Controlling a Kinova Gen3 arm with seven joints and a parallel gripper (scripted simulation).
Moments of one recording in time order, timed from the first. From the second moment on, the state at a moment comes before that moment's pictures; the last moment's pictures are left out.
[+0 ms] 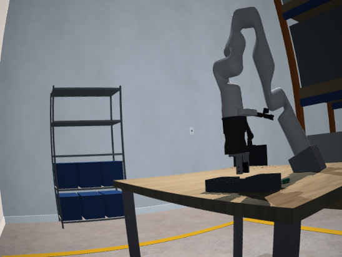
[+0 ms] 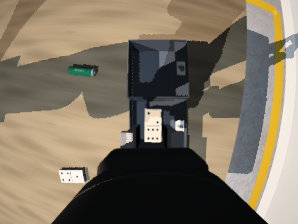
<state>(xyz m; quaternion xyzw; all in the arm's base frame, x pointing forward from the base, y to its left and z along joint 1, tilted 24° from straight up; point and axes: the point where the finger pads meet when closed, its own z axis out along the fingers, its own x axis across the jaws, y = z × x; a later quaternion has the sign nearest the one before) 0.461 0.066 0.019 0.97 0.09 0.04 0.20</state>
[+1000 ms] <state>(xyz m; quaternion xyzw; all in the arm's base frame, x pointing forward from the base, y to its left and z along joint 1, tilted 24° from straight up) 0.460 0.073 0.031 0.97 0.10 0.04 0.20</state>
